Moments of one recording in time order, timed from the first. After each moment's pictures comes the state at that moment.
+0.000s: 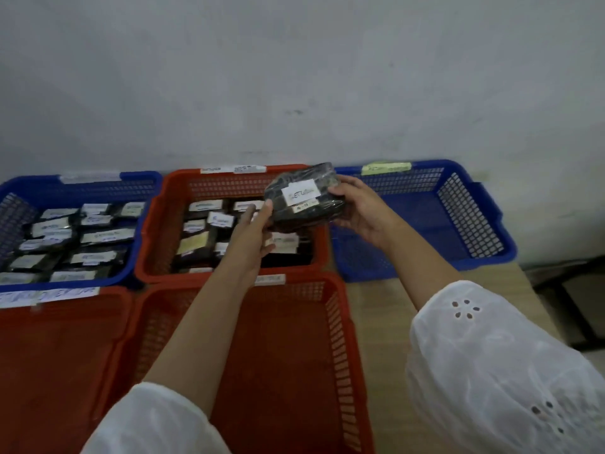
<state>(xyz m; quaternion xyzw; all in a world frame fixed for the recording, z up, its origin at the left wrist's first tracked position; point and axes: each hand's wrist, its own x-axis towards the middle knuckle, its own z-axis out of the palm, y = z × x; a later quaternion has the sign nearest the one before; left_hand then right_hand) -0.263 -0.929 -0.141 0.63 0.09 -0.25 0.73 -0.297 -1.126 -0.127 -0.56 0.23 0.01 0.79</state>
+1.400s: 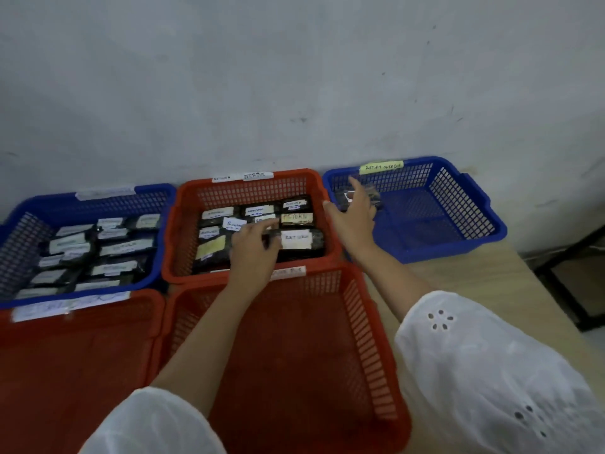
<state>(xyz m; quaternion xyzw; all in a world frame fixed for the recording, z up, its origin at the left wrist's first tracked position) -0.278 -0.864 -0.146 0.90 -0.18 -0.04 0.39 -0.313 -1.037 -0.141 -0.80 0.33 -0.20 0.46</state>
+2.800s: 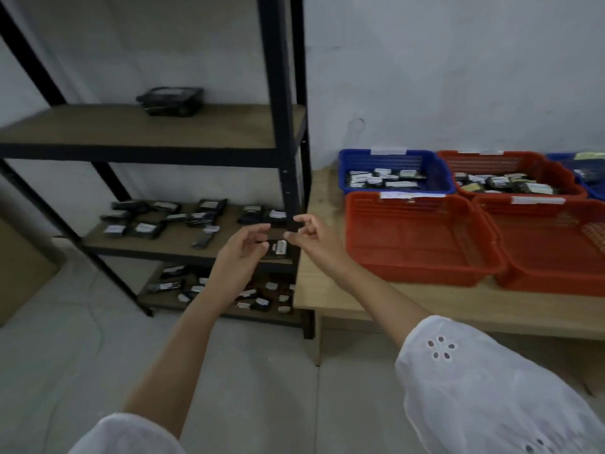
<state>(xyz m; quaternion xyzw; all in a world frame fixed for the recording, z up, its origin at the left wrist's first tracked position) -0.405 -0.093 -0.088 0.84 -0.16 0.01 0.52 -0.406 -0.269 -0.097 -0.79 0.03 -0.03 0.61</state>
